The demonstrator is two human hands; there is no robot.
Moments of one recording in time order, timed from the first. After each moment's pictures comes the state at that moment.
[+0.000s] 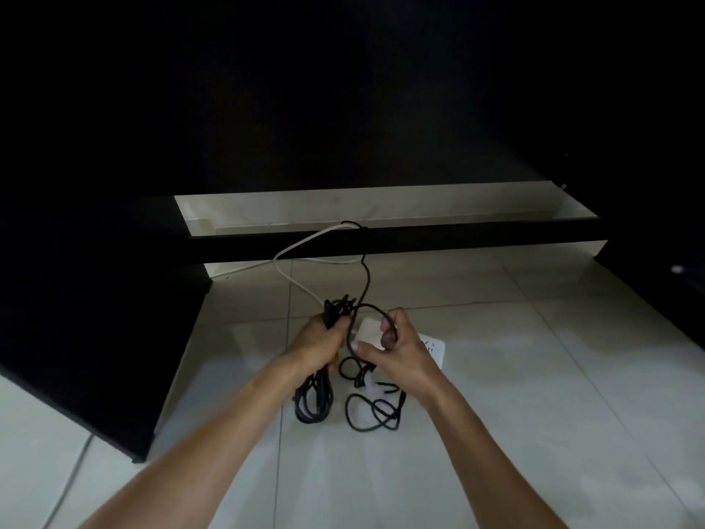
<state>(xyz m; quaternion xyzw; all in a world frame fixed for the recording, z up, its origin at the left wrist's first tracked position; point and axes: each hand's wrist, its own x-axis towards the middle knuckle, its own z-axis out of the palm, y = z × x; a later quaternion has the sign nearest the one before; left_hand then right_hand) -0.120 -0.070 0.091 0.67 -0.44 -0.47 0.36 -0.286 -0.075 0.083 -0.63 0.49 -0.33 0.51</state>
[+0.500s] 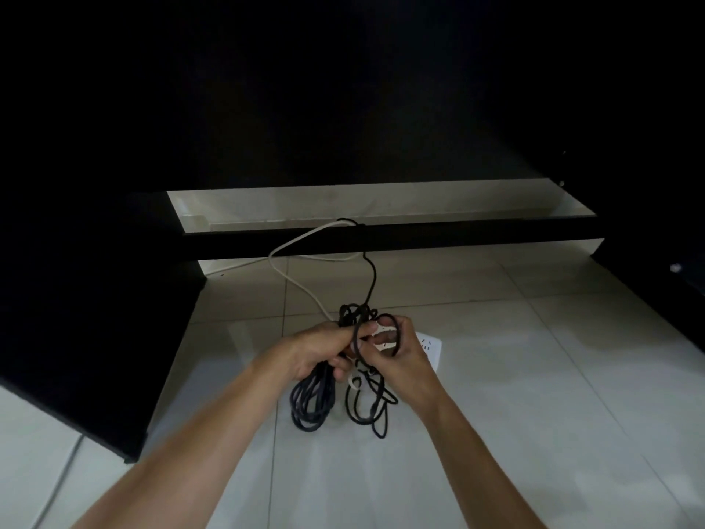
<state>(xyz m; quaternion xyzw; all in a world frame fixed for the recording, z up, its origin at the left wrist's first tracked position) -0.130 -0.071 0.114 0.56 -0.40 -0.68 0.25 -0.286 -0.061 0.081 -0.57 0.52 -0.37 0.52</state>
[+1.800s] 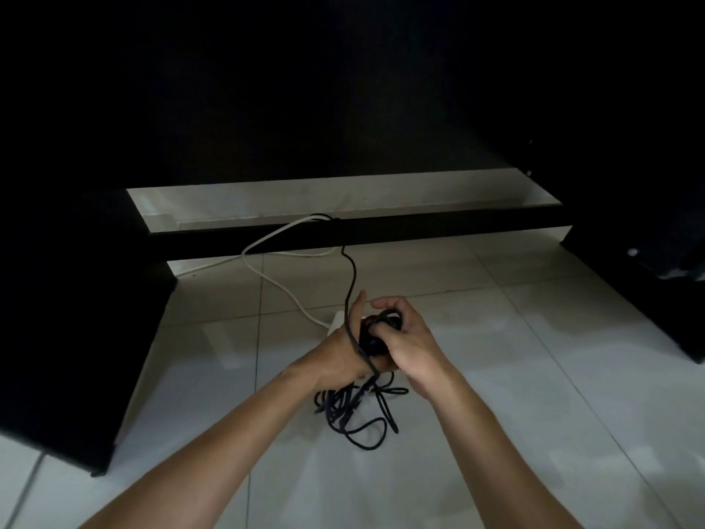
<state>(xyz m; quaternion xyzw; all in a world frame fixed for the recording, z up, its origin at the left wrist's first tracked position) -0.183 -0.070 0.089 0.54 -0.64 -0.49 0.25 -0.317 -0.080 0.099 -0.53 0.55 -0.37 0.53</state>
